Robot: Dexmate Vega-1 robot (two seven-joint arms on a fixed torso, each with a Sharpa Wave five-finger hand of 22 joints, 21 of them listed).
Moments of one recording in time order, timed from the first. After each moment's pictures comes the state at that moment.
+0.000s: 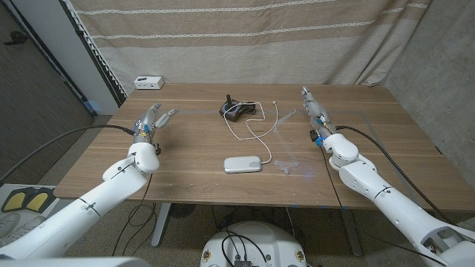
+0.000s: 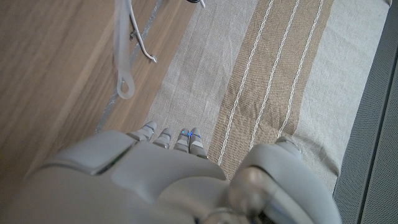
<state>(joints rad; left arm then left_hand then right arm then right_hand) 1.09 0.81 0.33 -1.88 0.05 0.53 0.60 0.21 -0.13 0.44 -0.15 0.33 0.21 0.02 0.20 0.19 0.26 -0.08 0.21 0.20 0.23 -0.04 0.21 0.19 0.30 -0.04 0.22 0.19 -0.88 -0.53 -0.42 -1.44 0.48 0.25 -0.13 0.30 0.05 -0.29 0.01 0.57 -0.04 -0.01 0.19 0.18 -0.11 -0.06 0.21 0.18 -0.17 -0.03 0.18 0.18 -0.16 0.00 0.19 0.18</state>
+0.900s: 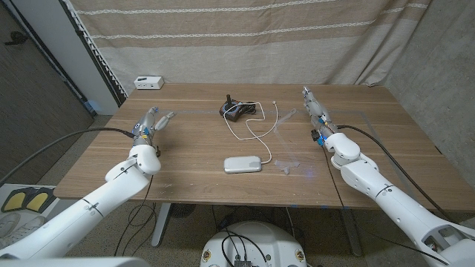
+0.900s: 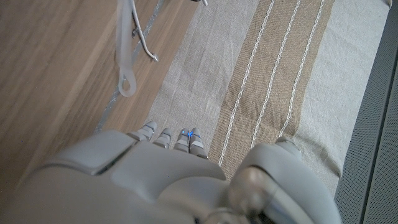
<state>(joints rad) 1.08 0.81 0.35 -1.86 0.03 0.55 0.63 0.23 -0.13 0.44 -0.15 0.32 0.15 -0.01 0.19 0.20 0.25 -0.09 0.21 0.21 0.23 -0.04 0.20 0.19 0.27 -0.04 0.22 0.19 -0.87 -0.54 -0.41 -1.42 0.49 0.26 -0.11 0.30 0.05 -0.29 0.01 0.57 -0.04 -0.01 0.19 0.18 -0.11 -0.05 0.21 0.18 -0.17 -0.03 0.18 0.18 -0.16 0.00 0.19 0.18</state>
